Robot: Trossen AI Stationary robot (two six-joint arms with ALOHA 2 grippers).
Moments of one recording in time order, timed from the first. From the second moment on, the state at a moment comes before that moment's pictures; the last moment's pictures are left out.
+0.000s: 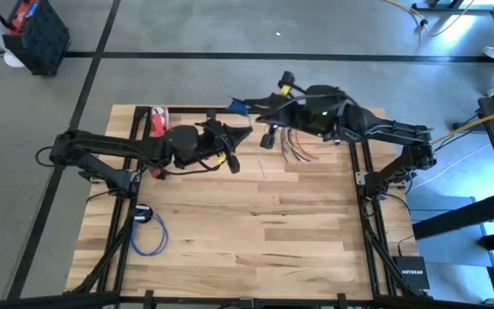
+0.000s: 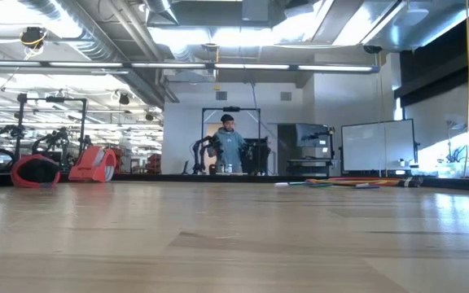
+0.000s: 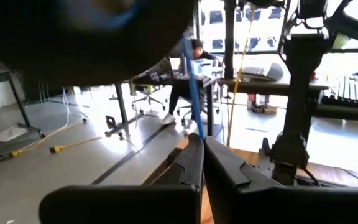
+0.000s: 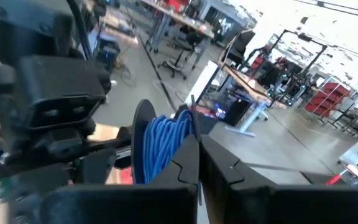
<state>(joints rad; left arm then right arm) -0.03 1.40 1.19 0.18 -0.50 0.04 -0.05 1.52 1.80 -0.33 0.33 -0.43</state>
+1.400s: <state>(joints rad) 0.04 1.41 1.19 0.06 -0.52 0.10 0.08 1.45 1.99 -0.56 0.22 -0.40</state>
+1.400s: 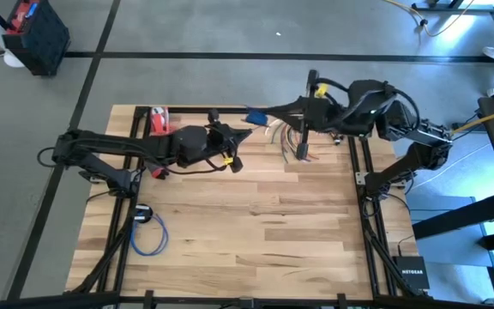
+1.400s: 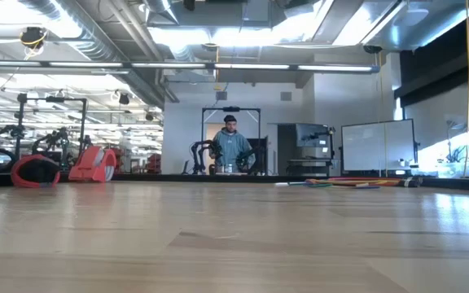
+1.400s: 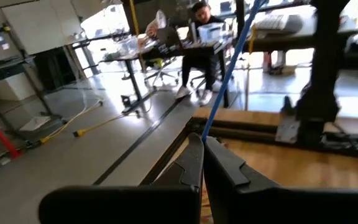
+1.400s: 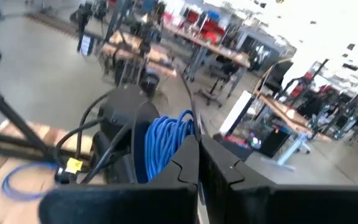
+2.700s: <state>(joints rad) -0.06 1.23 1.19 -0.05 -0.53 0.01 -0.06 1.72 1.99 -0.84 0.39 -0.37</state>
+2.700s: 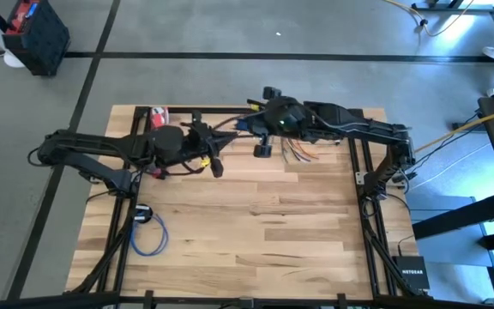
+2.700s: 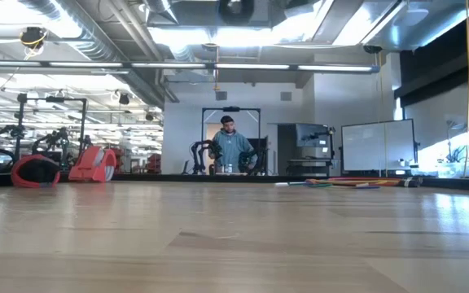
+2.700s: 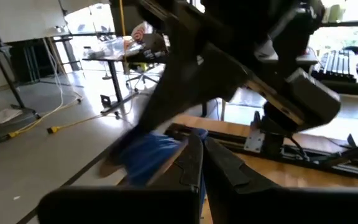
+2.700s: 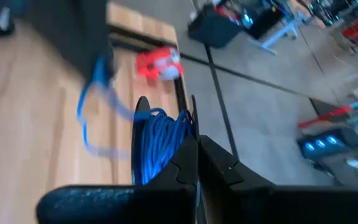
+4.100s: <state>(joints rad) -0.04 1.37 1.18 0.04 -0.53 0.14 0.04 1.46 2.01 -0.51 0.27 -0.34</state>
